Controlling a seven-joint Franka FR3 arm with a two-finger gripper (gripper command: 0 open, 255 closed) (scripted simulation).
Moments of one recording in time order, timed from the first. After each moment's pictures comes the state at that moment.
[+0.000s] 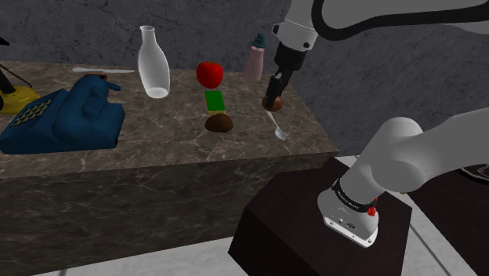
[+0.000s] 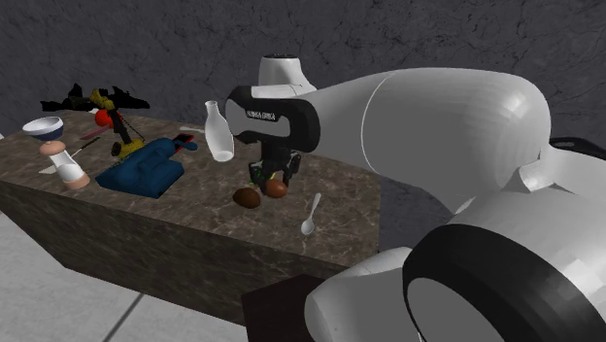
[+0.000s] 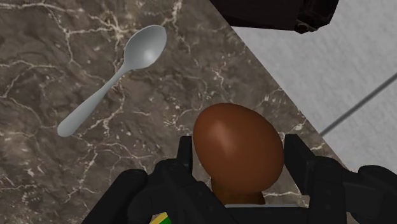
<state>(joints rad) 0.12 -0.64 0.06 -2.55 0.15 1.92 -0.12</state>
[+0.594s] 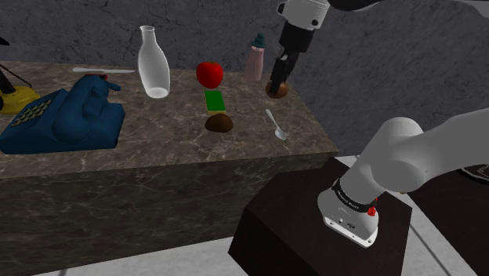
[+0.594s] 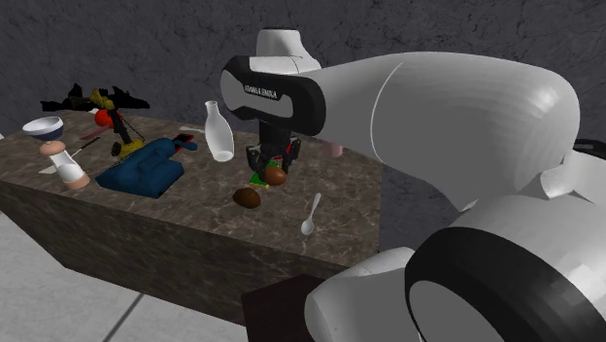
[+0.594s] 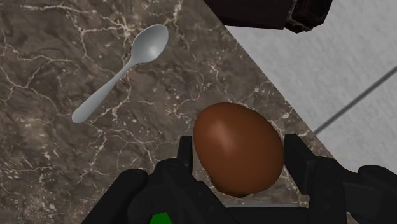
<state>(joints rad) 0.11 -0.65 0.05 -2.43 0.14 1.80 -0.11</state>
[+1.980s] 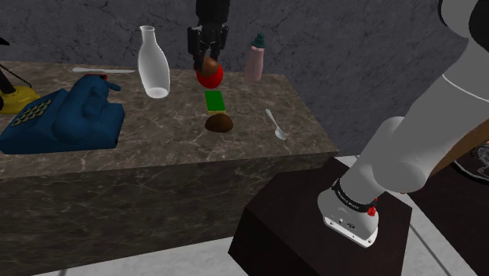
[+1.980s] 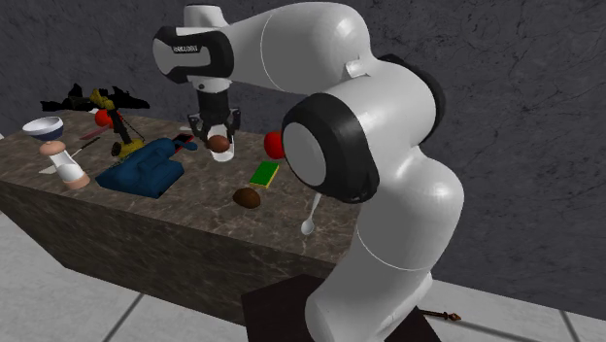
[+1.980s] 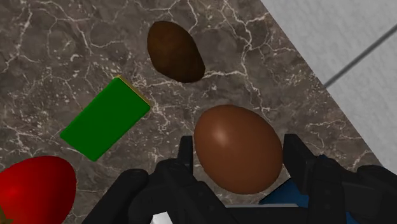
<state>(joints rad) 0.16 -0.04 0.18 -1.80 0.11 1.80 0.08</state>
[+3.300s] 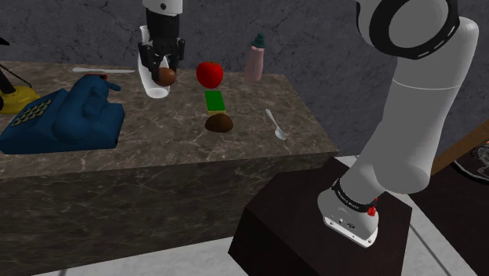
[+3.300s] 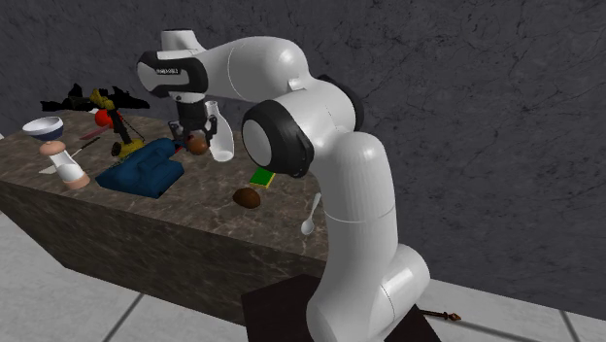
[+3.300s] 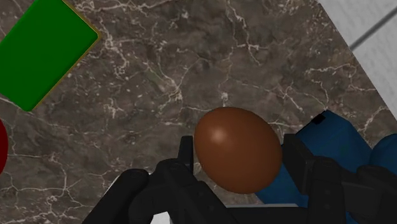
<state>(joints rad) 0.22 0.37 0.21 -1.42 0.02 1.83 0.18</state>
